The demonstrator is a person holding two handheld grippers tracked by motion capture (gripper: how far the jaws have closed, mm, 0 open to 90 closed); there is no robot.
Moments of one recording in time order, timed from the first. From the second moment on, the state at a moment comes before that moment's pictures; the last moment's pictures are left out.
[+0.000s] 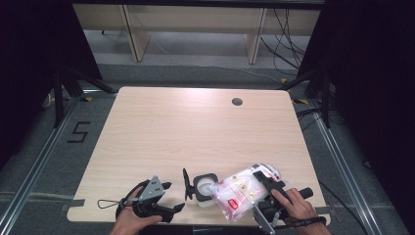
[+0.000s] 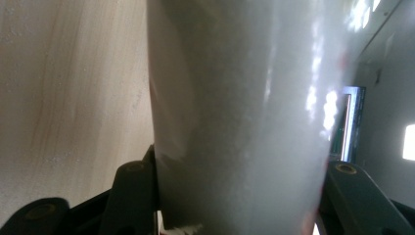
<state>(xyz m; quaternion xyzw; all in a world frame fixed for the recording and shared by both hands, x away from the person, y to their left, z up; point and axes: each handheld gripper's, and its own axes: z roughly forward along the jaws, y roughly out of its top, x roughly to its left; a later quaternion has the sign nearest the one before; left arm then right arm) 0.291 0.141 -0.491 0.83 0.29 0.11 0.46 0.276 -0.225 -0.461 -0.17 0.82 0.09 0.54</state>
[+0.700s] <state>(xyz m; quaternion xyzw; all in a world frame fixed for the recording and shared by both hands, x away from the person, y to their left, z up) 0.291 0.141 -0.491 0.83 0.30 0.12 0.46 0.283 -0.244 -0.463 -0.09 0.84 0.23 0.48</state>
